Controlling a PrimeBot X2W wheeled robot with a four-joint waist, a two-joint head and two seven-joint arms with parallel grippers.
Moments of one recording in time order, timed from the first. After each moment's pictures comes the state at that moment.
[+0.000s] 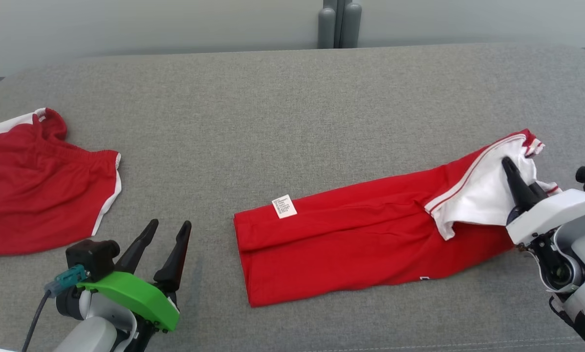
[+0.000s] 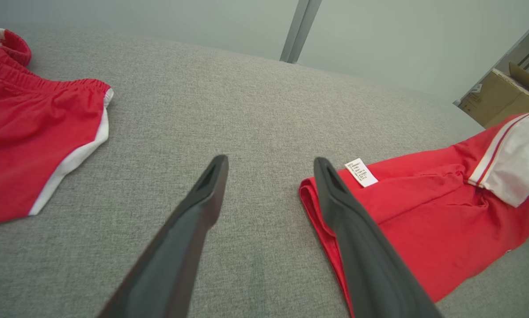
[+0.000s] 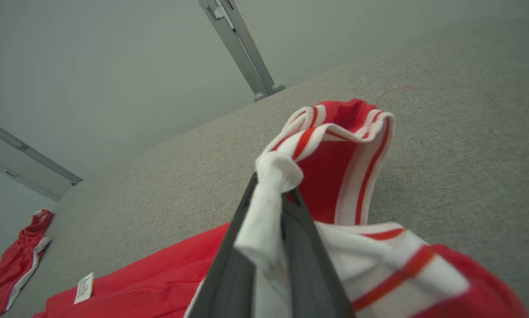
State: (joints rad) left arm -0.22 0.37 -0.62 0.25 -0.88 0.01 -0.24; right arm -0.36 -0.50 0.61 0.52 1.13 0.04 -0.25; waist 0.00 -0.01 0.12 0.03
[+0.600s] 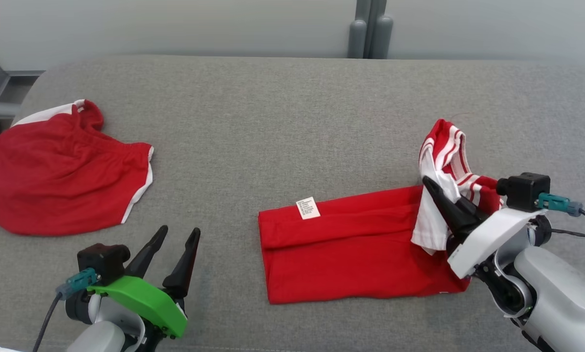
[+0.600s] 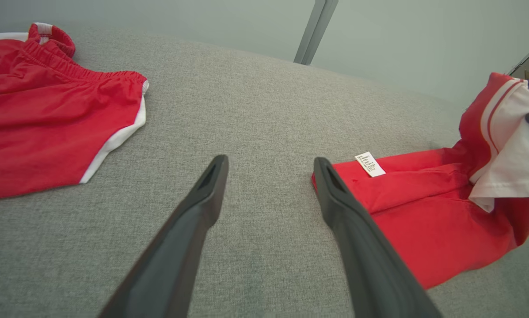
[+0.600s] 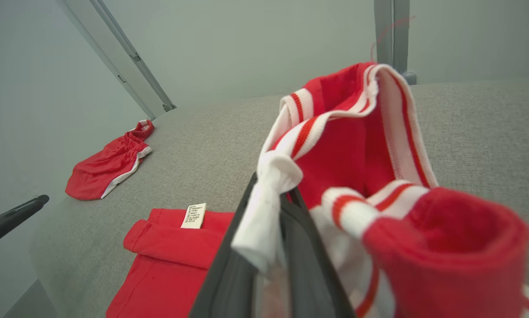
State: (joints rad) left arm -0.22 0.36 -0.64 0.25 -0.88 0.01 -0.23; right arm -0.36 -0.47 0.78 0.32 0.94 0.07 -0.24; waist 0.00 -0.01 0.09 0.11
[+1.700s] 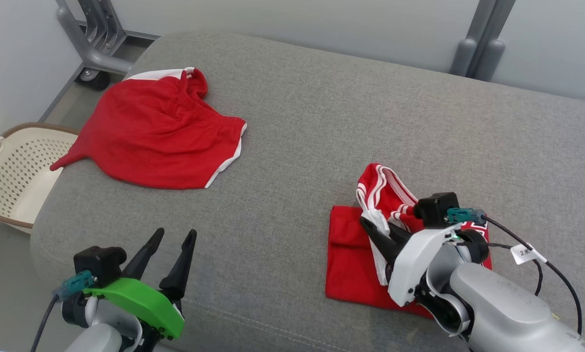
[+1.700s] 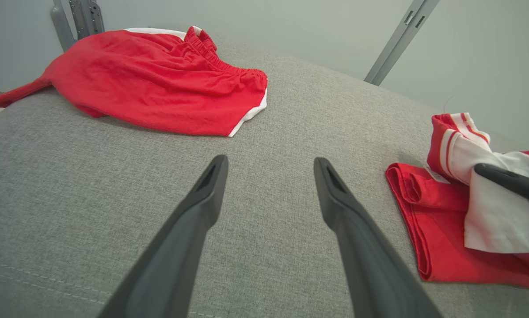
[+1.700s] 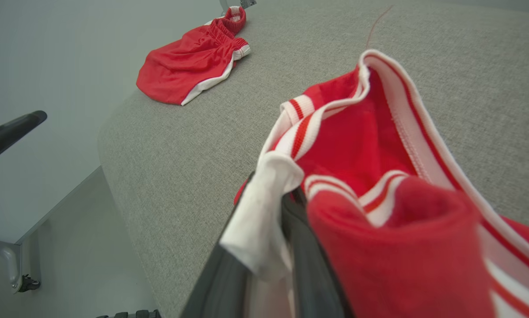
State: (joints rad) left arm -0.20 0.35 -0.63 0.25 -0.88 0.02 -0.22; right arm -0.40 -0.31 0.93 0.39 0.86 -0.03 -0.08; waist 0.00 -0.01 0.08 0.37
